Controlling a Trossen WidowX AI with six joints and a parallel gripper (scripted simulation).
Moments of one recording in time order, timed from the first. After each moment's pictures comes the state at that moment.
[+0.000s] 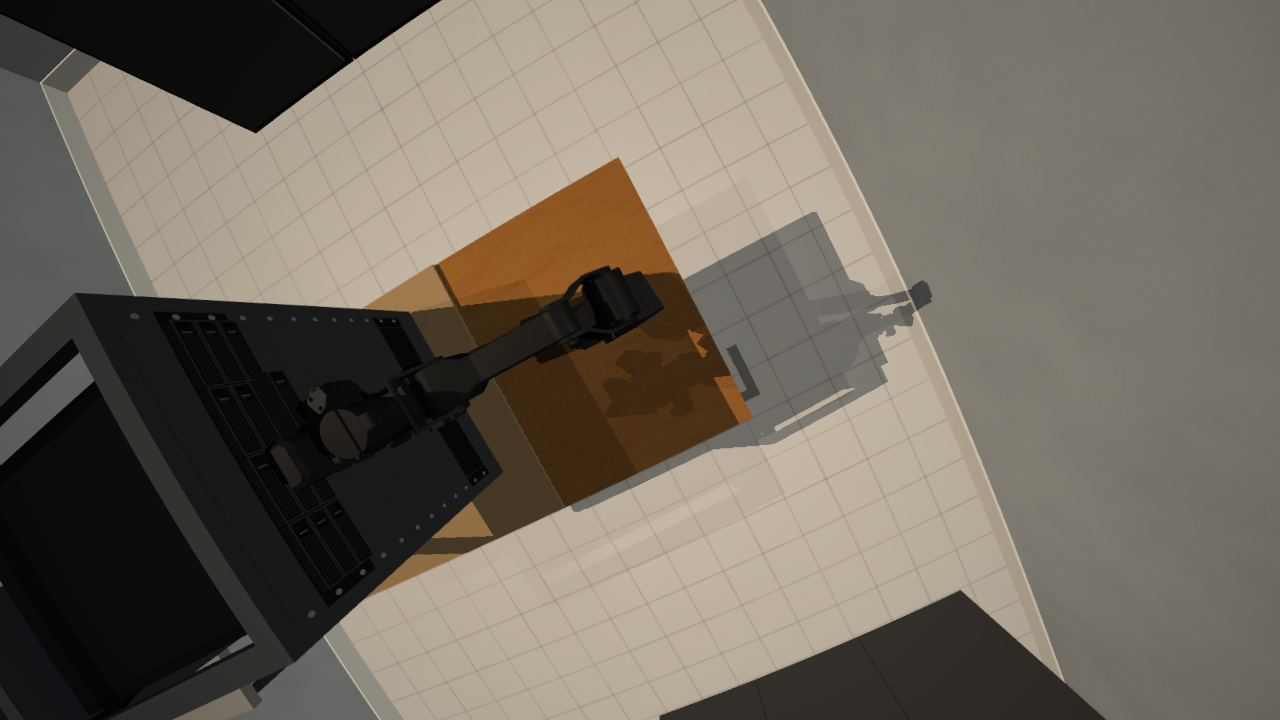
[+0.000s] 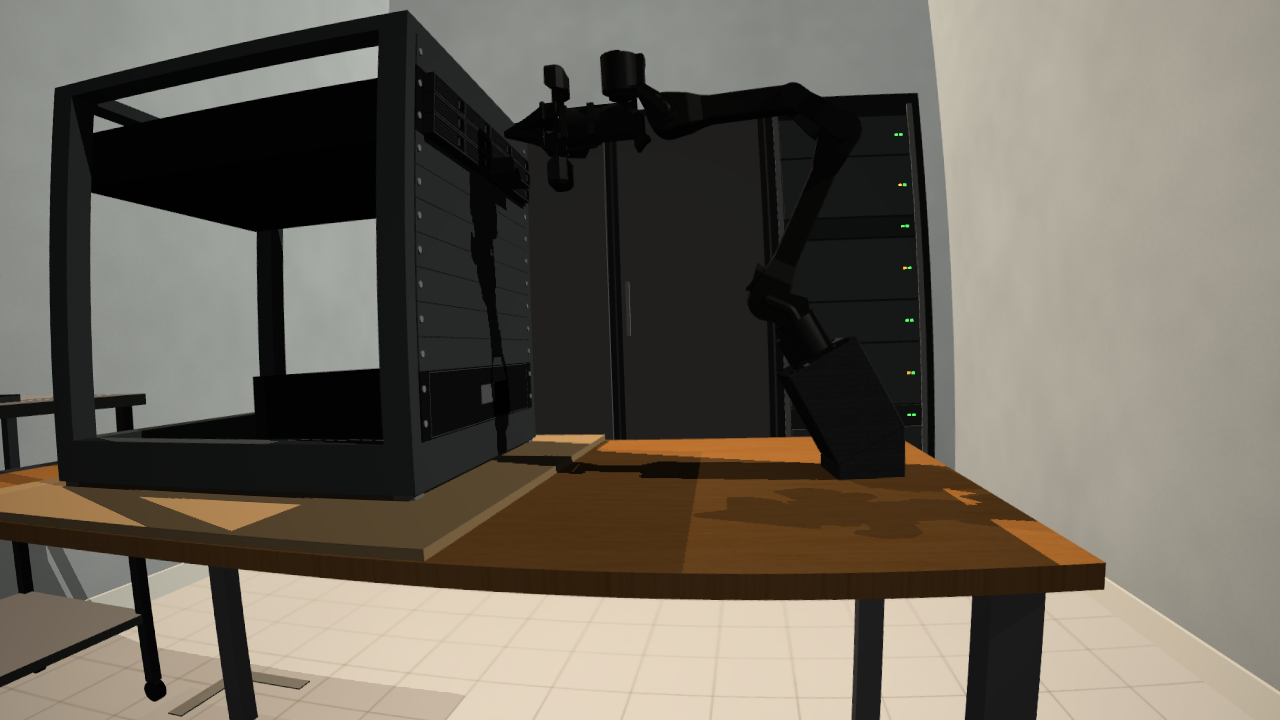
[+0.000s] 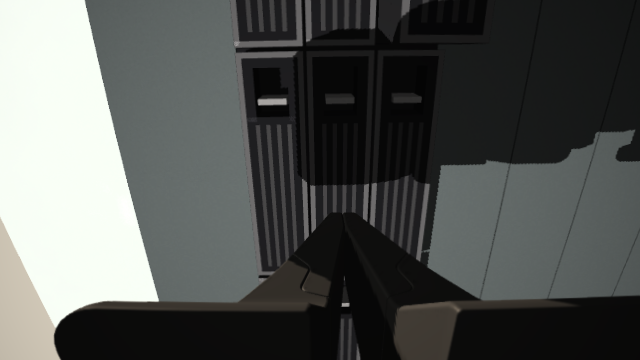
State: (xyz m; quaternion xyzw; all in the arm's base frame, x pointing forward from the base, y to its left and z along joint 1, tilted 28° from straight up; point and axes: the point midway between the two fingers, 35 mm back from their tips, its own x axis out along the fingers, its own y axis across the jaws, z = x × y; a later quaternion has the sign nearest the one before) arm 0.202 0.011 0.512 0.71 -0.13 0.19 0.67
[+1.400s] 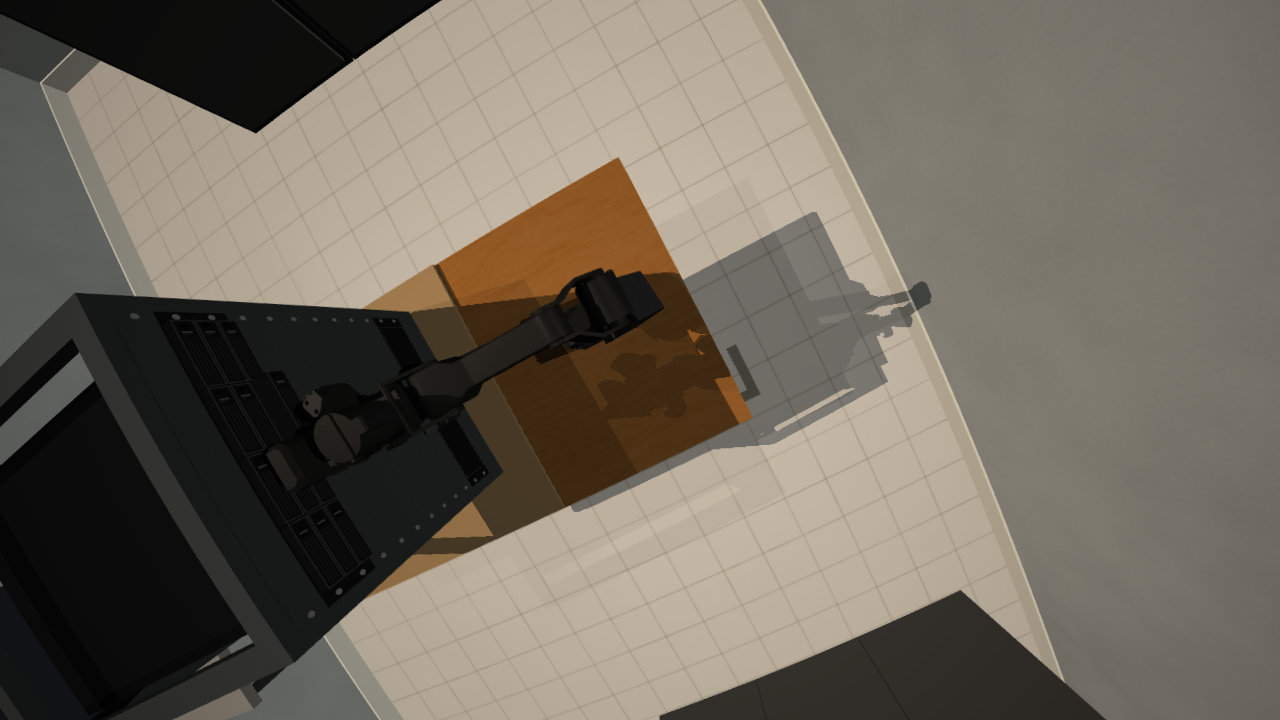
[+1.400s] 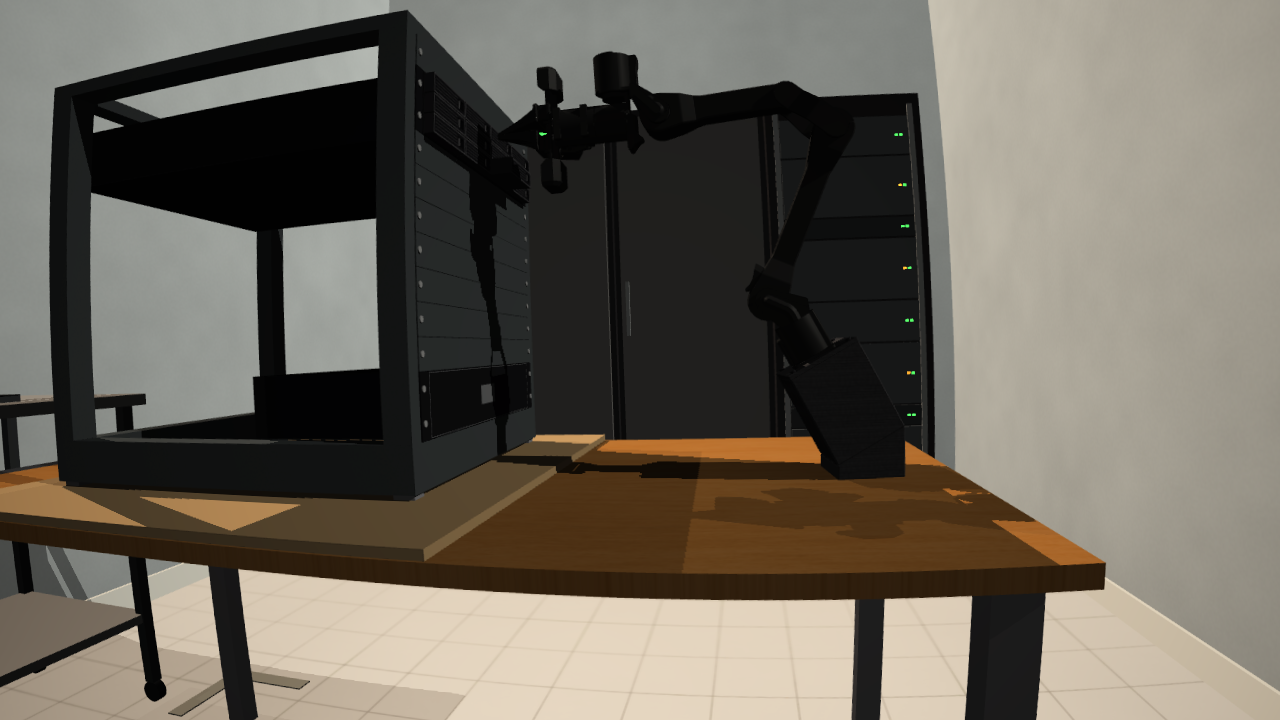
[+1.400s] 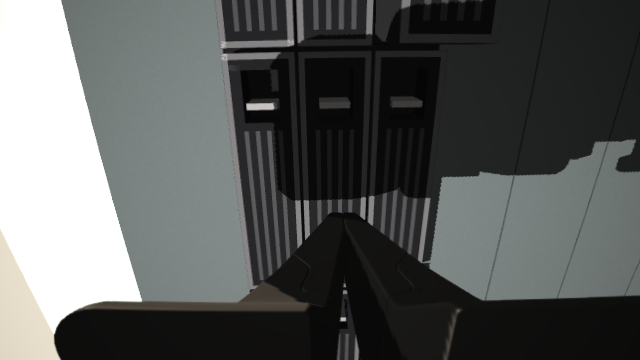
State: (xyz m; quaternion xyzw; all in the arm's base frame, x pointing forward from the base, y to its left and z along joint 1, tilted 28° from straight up) arm 0.212 0.012 0.515 0.71 -0.13 0.19 0.67
